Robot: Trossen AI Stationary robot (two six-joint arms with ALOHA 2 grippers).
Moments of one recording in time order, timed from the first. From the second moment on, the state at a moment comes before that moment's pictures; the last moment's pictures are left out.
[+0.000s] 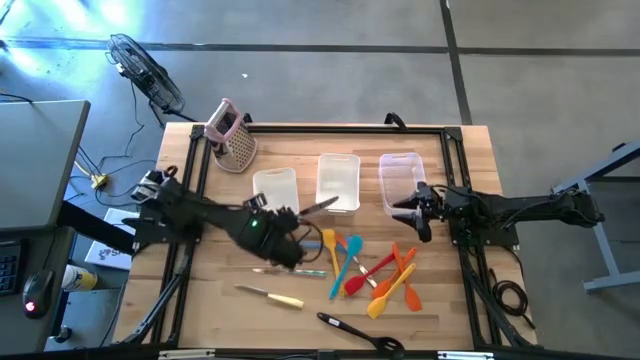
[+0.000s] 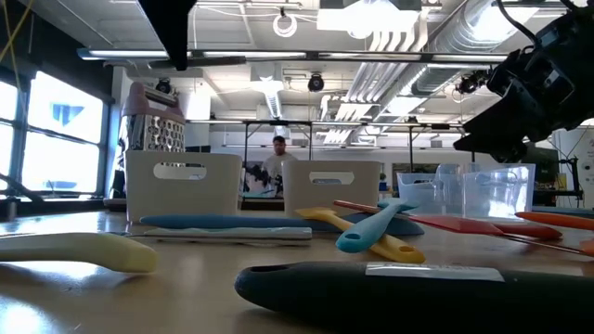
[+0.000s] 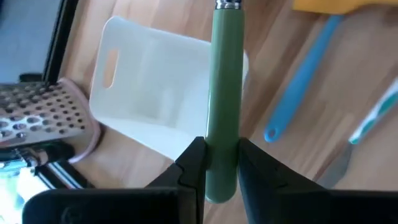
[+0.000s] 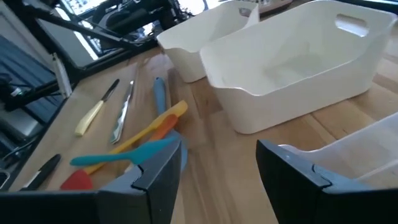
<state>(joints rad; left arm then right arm) -0.38 1.76 1.67 -1.50 -0.48 -0.83 -0.06 0.38 0.01 0.08 0.00 0.39</state>
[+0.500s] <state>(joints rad) -0.04 1.76 1.67 -1.31 -0.30 -0.63 -0.06 0.38 0.01 0.08 0.00 0.36</state>
